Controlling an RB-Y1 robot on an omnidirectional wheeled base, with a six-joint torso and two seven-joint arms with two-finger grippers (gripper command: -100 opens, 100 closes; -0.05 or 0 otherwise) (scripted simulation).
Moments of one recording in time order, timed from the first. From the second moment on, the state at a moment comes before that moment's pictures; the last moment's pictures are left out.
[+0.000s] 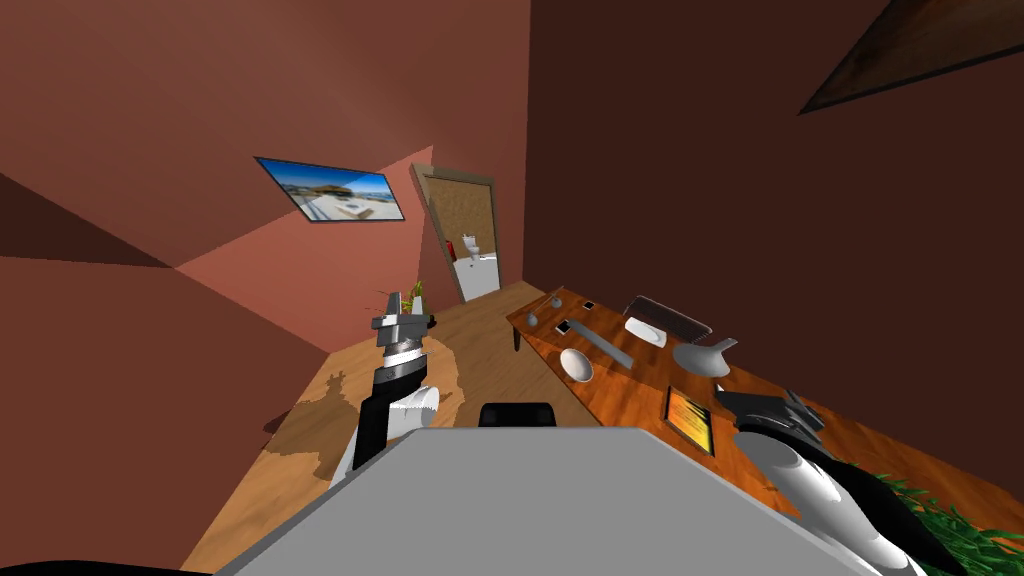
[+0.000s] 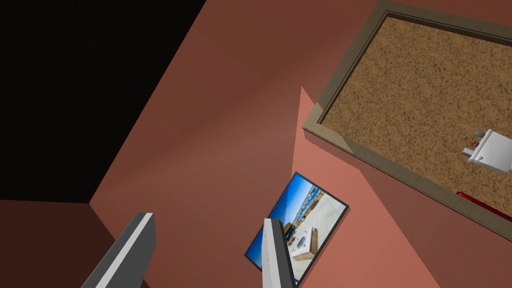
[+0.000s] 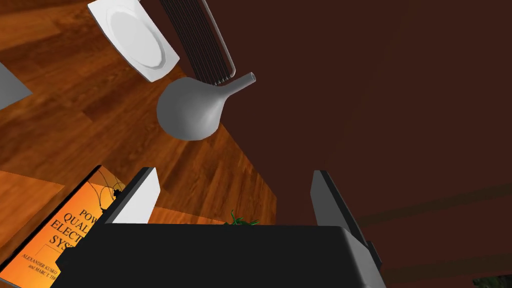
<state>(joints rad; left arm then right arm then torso) 0.53 -0.03 0.03 -2.32 0.09 -0.46 0.16 0.29 -0.19 -0.95 -1.51 -0.82 0.13 -0.07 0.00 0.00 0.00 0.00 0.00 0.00</state>
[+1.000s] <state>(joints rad) 0.53 -0.03 0.03 -2.32 0.09 -0.46 0.16 0.22 -0.18 -1.19 -1.32 -0.98 0.27 -0.07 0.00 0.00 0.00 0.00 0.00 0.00</state>
